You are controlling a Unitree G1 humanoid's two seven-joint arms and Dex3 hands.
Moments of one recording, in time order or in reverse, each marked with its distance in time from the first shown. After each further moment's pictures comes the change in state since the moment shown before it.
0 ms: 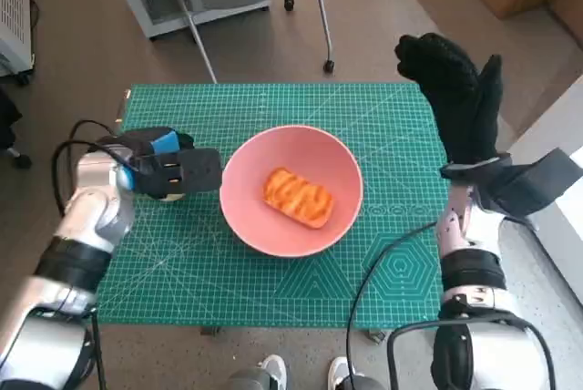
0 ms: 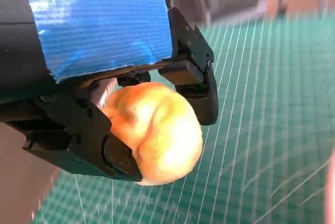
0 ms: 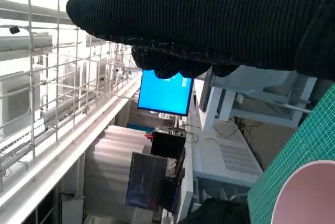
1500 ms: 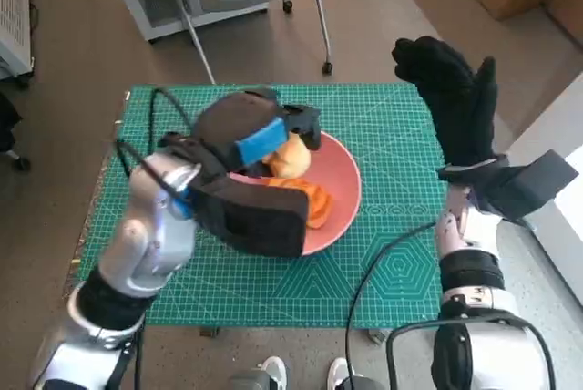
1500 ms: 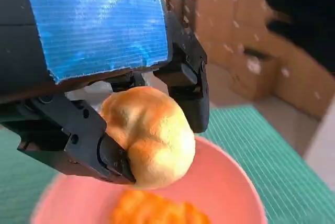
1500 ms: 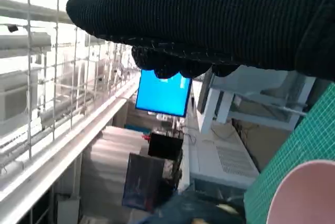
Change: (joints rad) left arm 0.002 -0.263 -0.050 -0.477 -0.014 -0.038 -0.006; right arm 0.000 -0.003 0.018 0.019 -0.003 -0.024 -0.006
